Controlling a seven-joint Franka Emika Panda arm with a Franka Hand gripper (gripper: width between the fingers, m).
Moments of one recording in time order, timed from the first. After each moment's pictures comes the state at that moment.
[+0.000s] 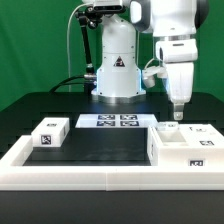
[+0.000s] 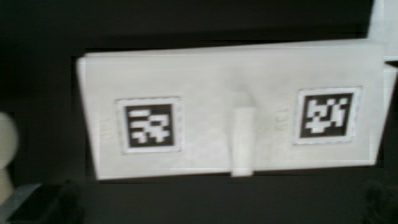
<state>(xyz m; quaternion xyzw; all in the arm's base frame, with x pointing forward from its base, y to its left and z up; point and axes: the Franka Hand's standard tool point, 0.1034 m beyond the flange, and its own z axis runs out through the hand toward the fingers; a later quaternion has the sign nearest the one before) 0.407 0.102 0.042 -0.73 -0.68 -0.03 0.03</state>
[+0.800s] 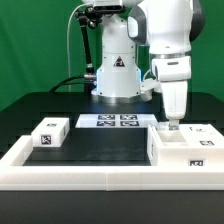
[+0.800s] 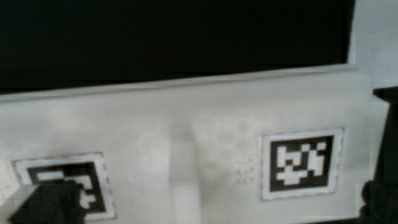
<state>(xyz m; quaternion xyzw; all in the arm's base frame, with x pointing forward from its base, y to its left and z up) 0.394 0.101 0.015 -0.74 -0.67 -0.01 0.05</state>
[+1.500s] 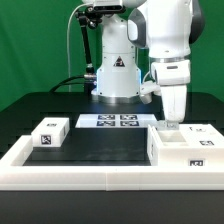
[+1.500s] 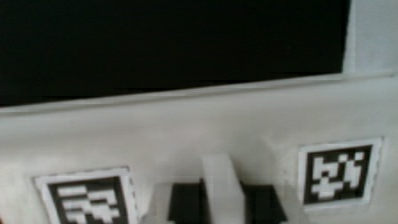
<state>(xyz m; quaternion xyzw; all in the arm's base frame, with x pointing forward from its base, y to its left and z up) 0.393 0.101 0.011 -0.74 -0.67 -0.01 0.05</state>
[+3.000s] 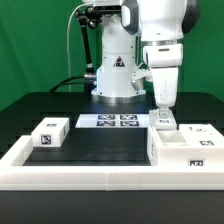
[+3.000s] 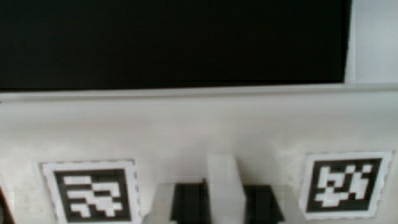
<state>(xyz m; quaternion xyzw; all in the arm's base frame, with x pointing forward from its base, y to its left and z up) 0.404 0.078 0.041 -0.74 -0.67 -0.02 0.03</state>
